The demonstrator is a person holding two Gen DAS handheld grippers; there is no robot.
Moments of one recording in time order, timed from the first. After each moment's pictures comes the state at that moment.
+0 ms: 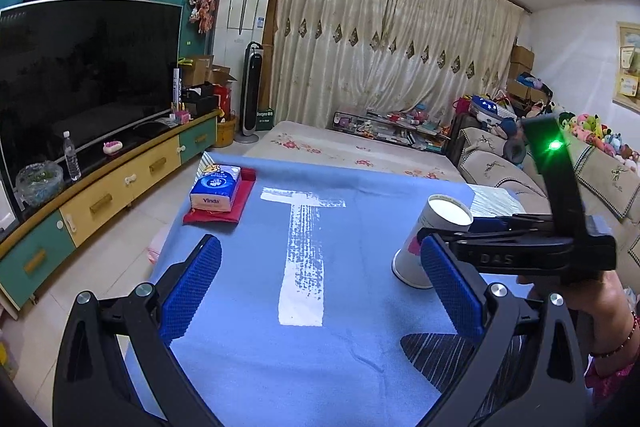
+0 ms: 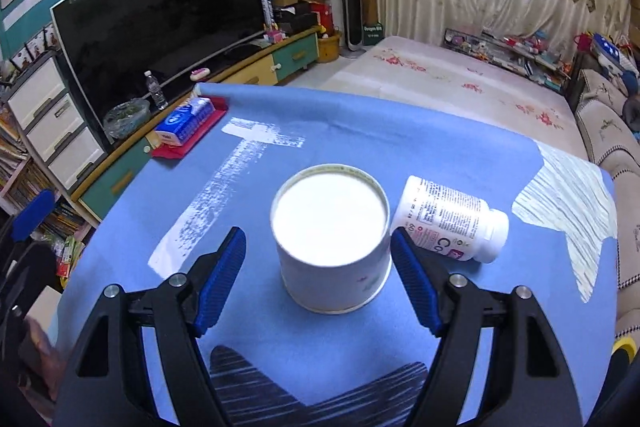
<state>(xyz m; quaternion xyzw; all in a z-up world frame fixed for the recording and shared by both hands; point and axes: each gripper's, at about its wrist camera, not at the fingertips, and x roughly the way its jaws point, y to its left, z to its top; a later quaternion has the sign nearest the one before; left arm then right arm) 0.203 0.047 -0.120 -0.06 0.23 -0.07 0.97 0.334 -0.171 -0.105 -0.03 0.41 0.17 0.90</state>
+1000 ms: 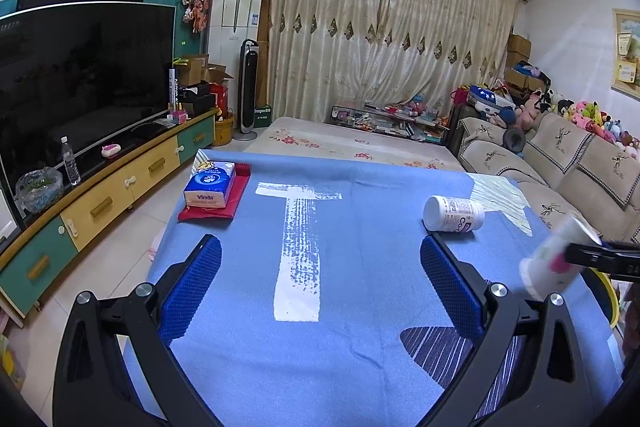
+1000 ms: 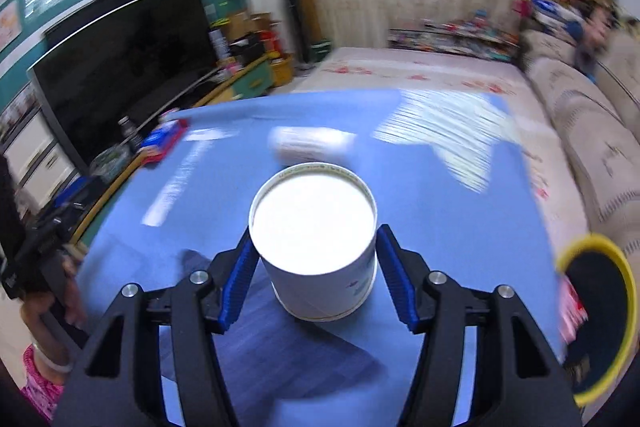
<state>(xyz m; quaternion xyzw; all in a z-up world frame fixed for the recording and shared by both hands) 0.205 0.038 -0.125 -0.04 0.24 -0.08 0.97 0.211 -0.309 -0.084 0.06 0.38 0.09 0.92</state>
